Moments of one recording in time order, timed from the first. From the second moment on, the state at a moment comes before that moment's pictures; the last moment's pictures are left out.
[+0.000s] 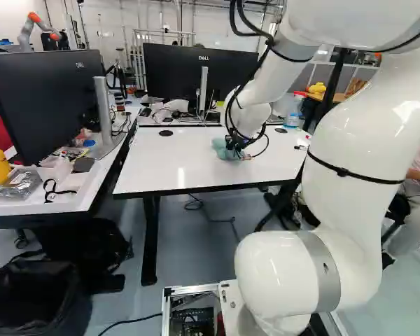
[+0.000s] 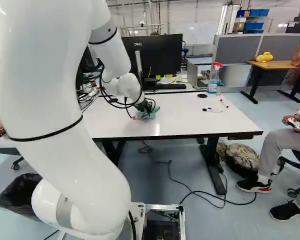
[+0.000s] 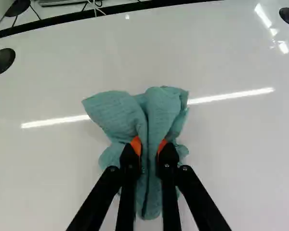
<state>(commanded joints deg) -4.4 -9.2 -43.4 2.3 3.9 0.0</state>
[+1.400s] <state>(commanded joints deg) 0.1 -6.5 -40.3 2.3 3.9 0.0</state>
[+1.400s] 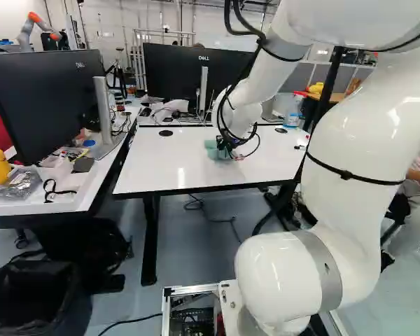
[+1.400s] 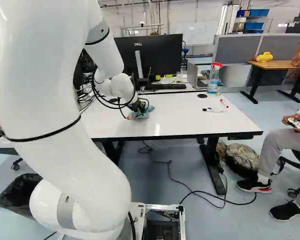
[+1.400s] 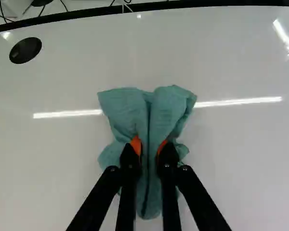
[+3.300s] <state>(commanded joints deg) 7.2 13.1 -24.6 2.3 3.9 0.0</state>
